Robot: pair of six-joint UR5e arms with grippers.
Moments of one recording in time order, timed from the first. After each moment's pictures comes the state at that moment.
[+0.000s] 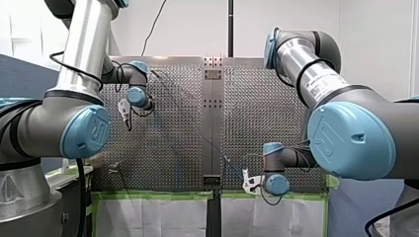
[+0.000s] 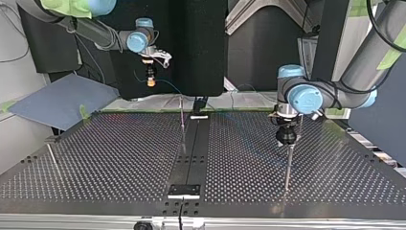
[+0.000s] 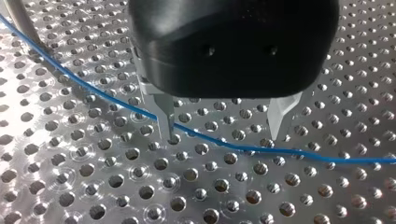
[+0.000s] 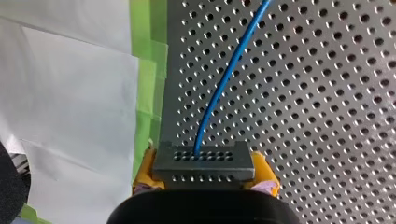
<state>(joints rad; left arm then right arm) -0.01 -1.88 -1.76 -2.70 -1.66 -1.91 2.00 -0.61 1.84 -0.94 1.65 1.47</state>
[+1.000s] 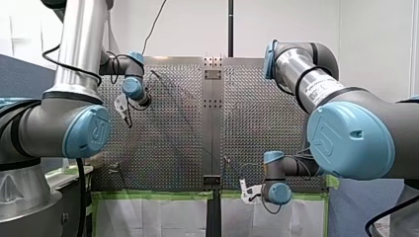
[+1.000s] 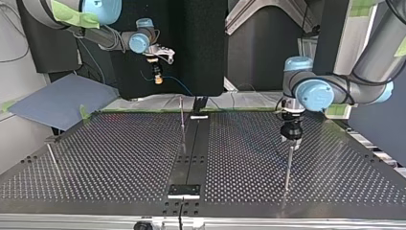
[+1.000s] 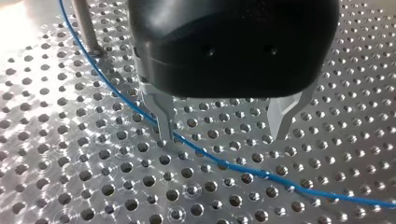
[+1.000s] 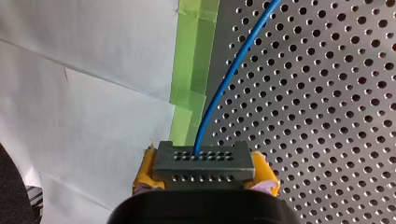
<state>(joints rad) 0.01 -1.78 -1.79 -2.83 -1.65 -2.09 1.99 -0.53 1.80 -0.94 1.52 1.41</state>
